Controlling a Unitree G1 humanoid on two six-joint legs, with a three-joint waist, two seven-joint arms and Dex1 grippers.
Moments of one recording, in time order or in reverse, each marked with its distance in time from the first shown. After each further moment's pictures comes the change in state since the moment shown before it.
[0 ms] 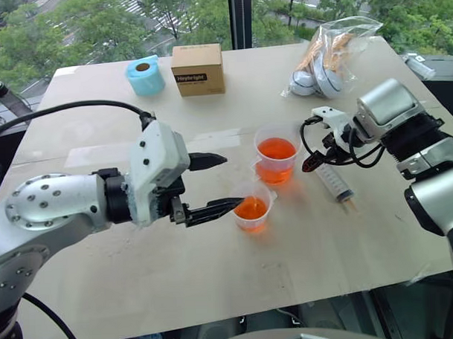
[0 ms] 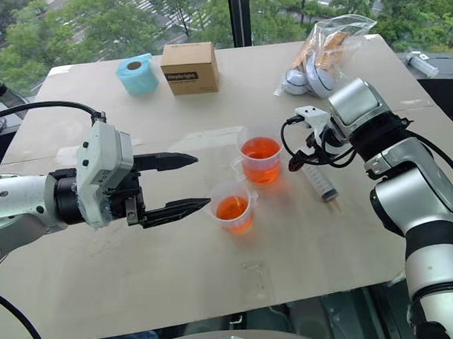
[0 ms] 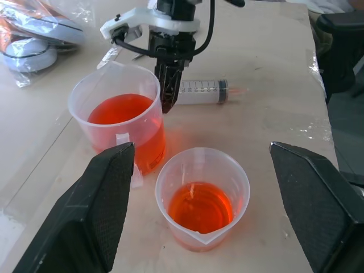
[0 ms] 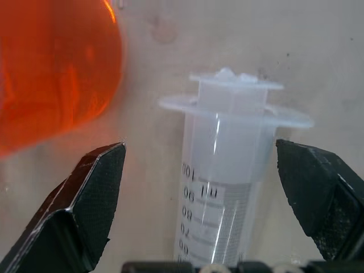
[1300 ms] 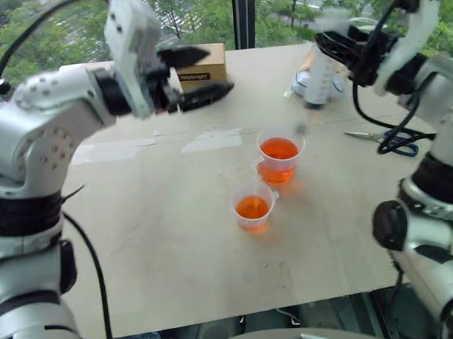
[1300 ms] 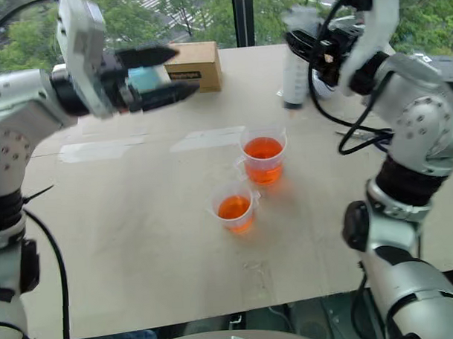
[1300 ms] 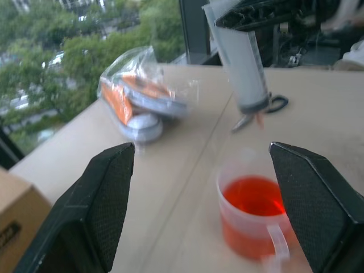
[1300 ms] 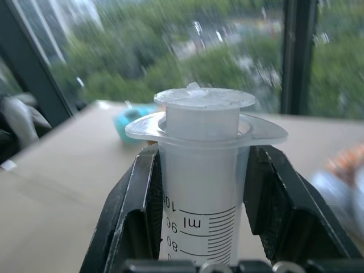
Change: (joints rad) left arm -0.705 -0.243 -0.328 0.656 0.400 -0.168 -0.213; right arm 0.299 0.312 -0.998 -1.056 0.154 -0.295 -0.394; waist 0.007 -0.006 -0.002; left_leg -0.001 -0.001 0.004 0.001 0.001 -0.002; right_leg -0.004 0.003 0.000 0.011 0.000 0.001
